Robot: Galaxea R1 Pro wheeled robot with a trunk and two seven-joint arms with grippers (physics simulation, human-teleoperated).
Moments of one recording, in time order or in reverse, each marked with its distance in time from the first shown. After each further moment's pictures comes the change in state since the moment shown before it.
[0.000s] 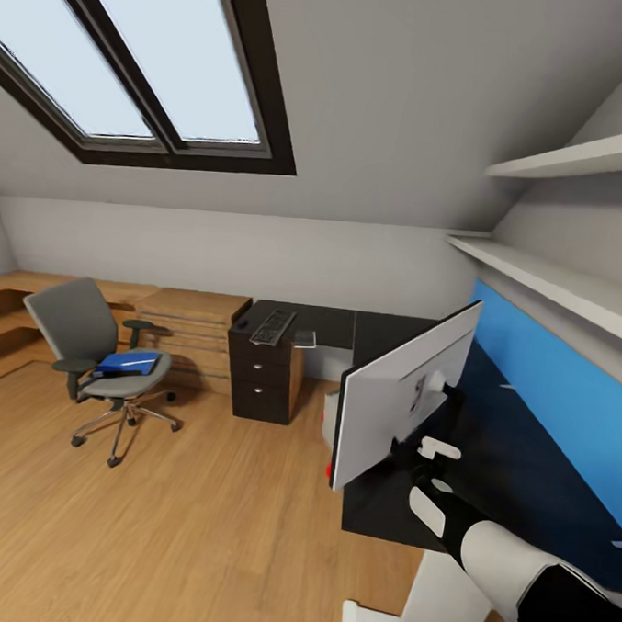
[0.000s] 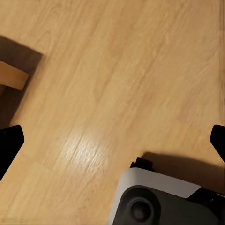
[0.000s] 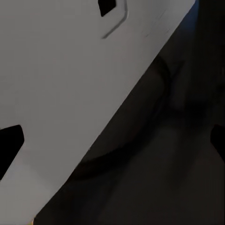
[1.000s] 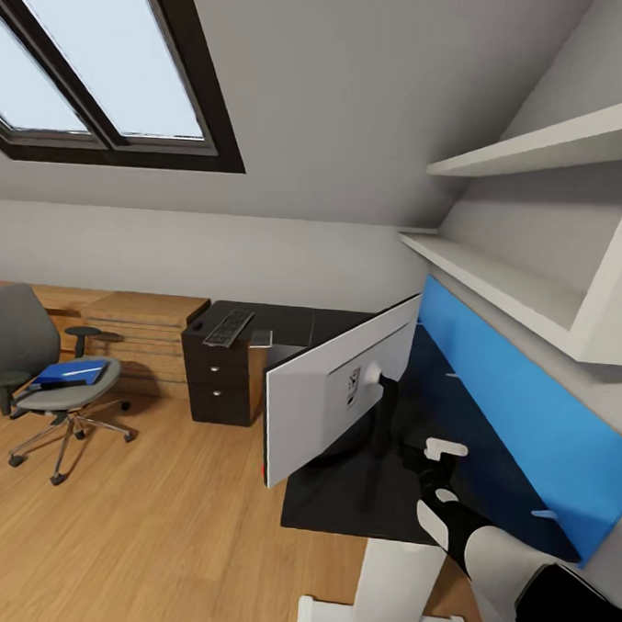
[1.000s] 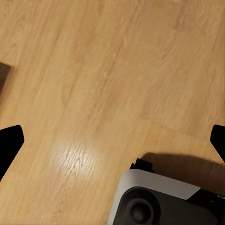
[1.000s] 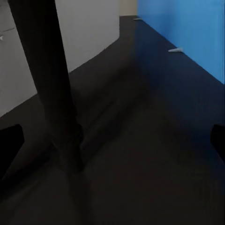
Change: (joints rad) left arm 0.000 0.000 0.000 0.000 0.000 -0.001 0.001; right arm 0.002 0.002 0.002 0.082 0.175 -0.152 0.001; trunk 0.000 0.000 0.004
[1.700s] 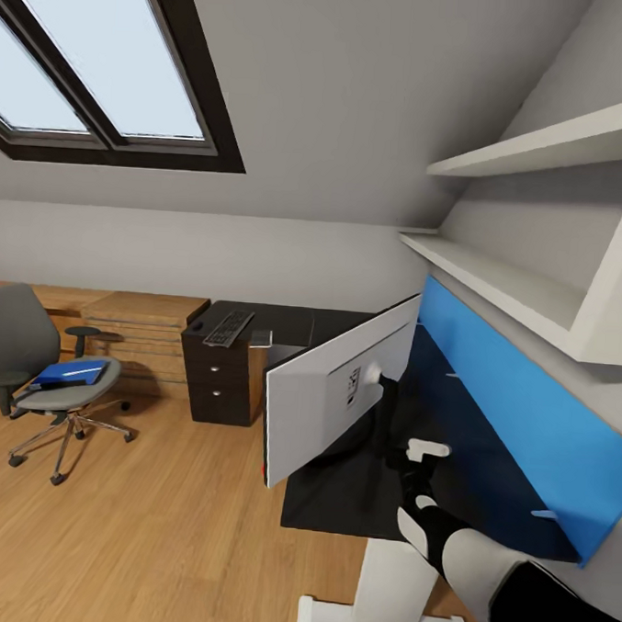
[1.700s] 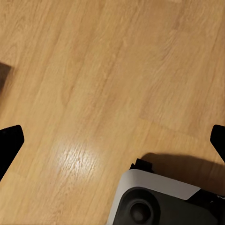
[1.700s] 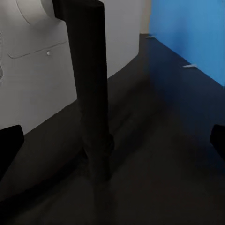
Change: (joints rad) left arm 0.000 0.000 0.000 0.000 0.000 -0.001 0.000; right arm 0.000 0.087 0.002 0.065 0.048 -0.126 -0.014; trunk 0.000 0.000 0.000
